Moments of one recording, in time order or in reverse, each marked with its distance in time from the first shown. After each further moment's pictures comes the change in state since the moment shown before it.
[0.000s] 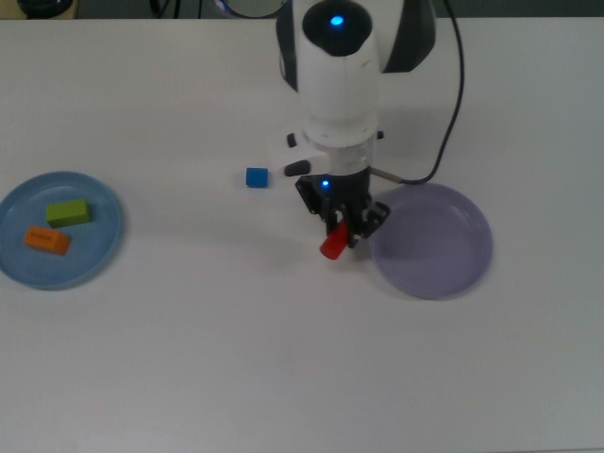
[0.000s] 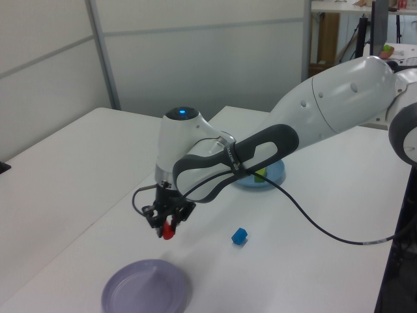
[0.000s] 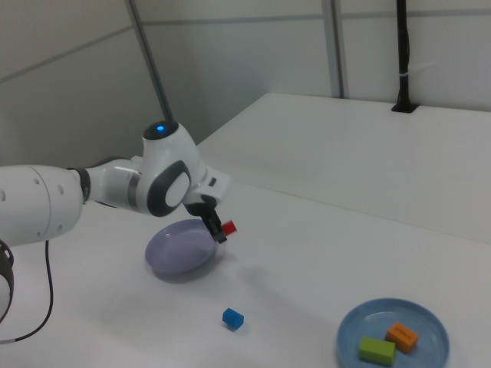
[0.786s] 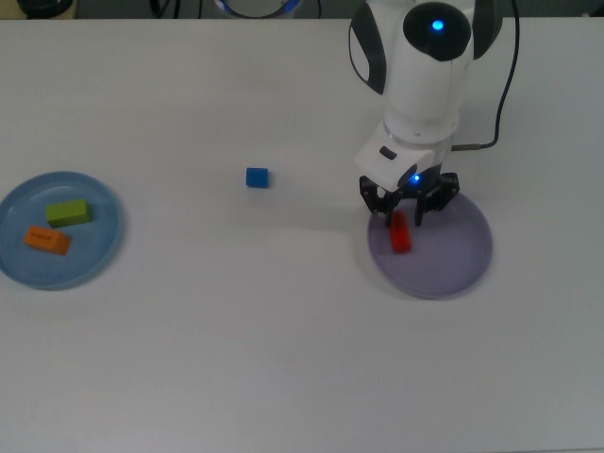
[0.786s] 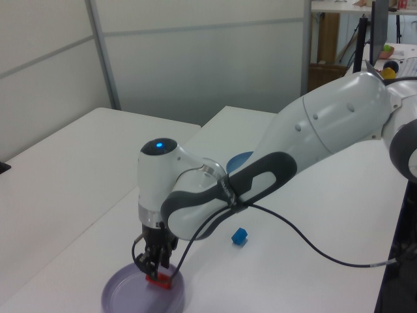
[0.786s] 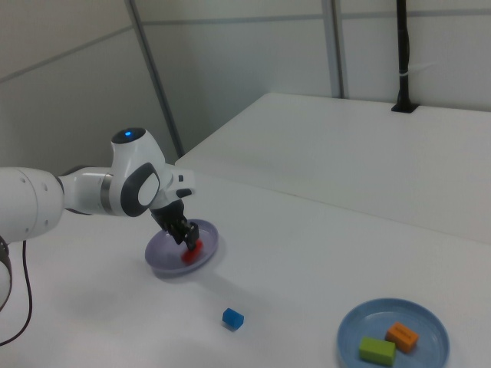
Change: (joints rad) arm 0.129 0.051 0.011 0.016 -0.036 -0.060 -0.392
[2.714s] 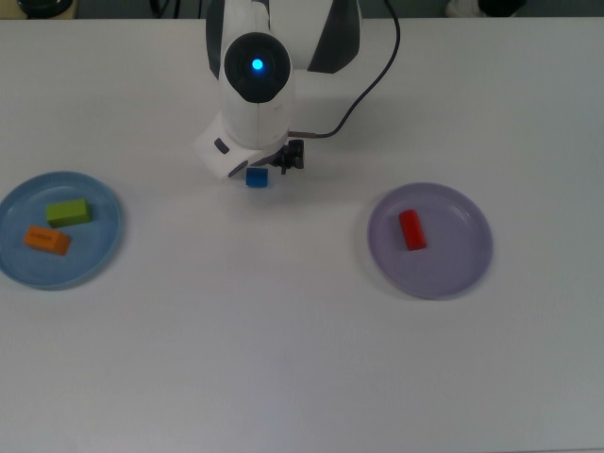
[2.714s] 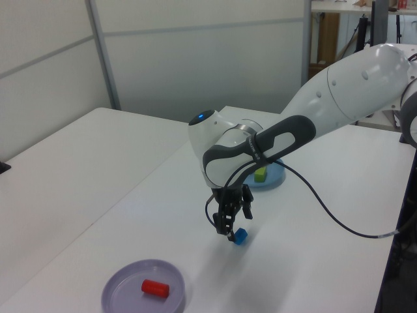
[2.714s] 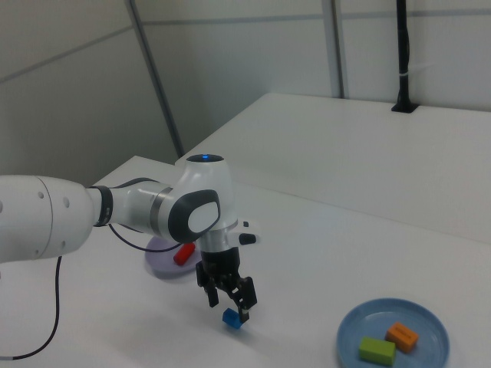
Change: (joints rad) arm -0.183 -0.135 -0.122 -0.191 -0.055 -0.333 -0.228
